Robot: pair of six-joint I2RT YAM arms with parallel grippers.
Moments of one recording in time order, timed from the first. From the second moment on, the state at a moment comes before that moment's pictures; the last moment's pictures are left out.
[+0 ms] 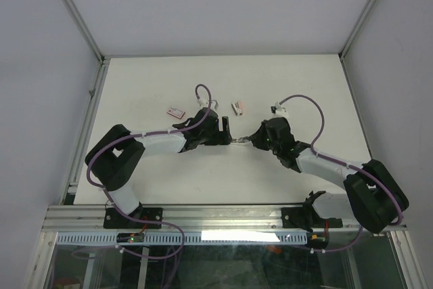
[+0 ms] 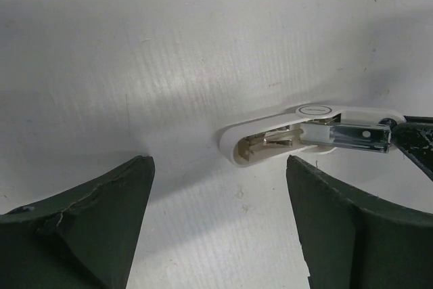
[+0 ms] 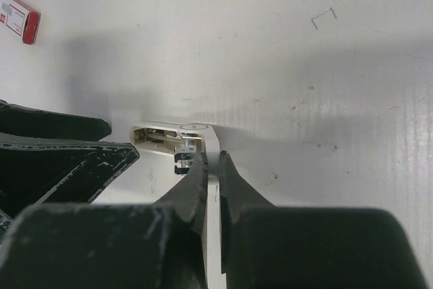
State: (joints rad) left arm -0.78 1.72 0.91 0.04 -0.07 -0.68; right arm 0.61 1.26 0.49 0.12 0.15 0.73
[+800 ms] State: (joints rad) left arm -0.72 1.43 0.79 0.03 -0.10 -0.68; right arm 0.38 1.20 0.37 0.12 0.02 0.84
